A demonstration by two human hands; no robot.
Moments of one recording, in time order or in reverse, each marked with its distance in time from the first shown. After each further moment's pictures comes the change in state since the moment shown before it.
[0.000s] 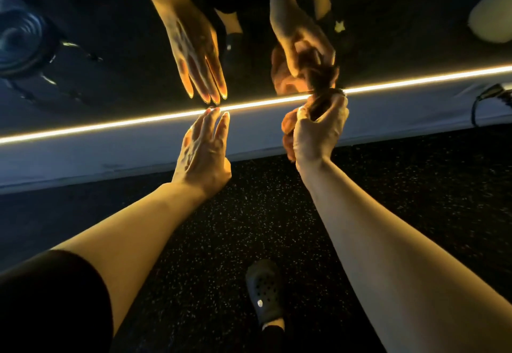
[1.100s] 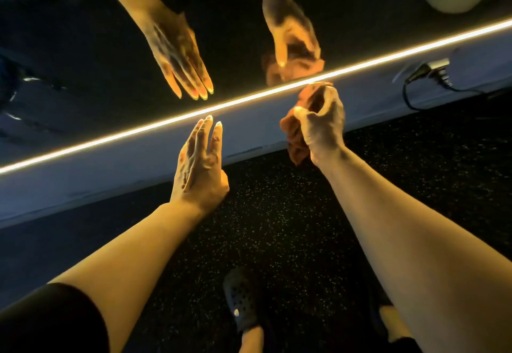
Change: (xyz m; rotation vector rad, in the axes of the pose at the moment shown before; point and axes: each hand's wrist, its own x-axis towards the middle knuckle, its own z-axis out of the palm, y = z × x) left_hand 0.030 0.122 0.057 0.057 -0.007 0.036; right_hand 0.108 0.019 -0.125 0.018 -0.201 0.147
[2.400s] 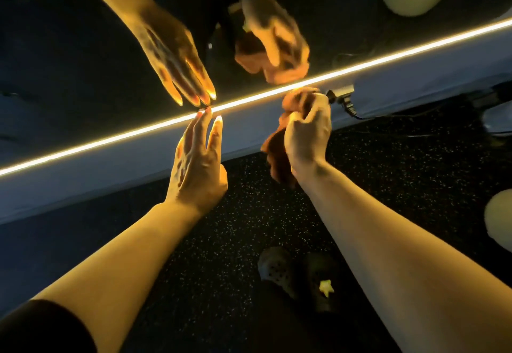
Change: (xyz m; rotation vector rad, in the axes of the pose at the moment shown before) left_hand 0.087 0.173 0.045 0.026 0.011 0.050; right_hand 0.104 0.003 -0.131 0.039 0.115 -0.032
